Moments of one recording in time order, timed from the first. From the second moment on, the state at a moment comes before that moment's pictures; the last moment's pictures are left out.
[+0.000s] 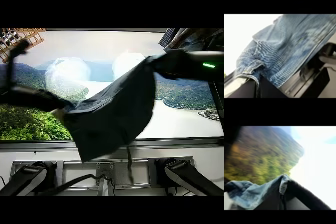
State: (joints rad) left arm -0.14 -1.01 1.35 0.92 -1.61 -1.41; right arm 0.28 -1.06 1.63 -1.09 1.37 1.80
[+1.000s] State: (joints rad) left arm 0.22 -1.73 1.51 0.27 -1.33 -1.20; right arm 0.23 -1.73 1.71 -1.10 0.82 1.58
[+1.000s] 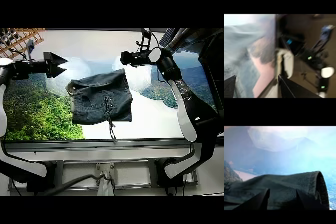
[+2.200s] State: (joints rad) left arm 0.07 -1.19 0.84 0.89 -1.33 -1.26; right arm 0.22 -1.15 0.80 -1.07 1.15 1.46
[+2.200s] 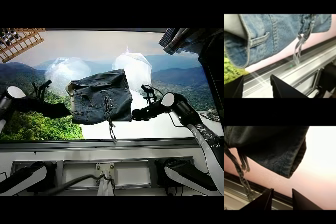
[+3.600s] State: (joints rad) left arm -0.03 -1.39 0.77 0.80 -1.21 -1.05; right arm 0.22 -1.25 0.75 -0.98 1.01 1.38
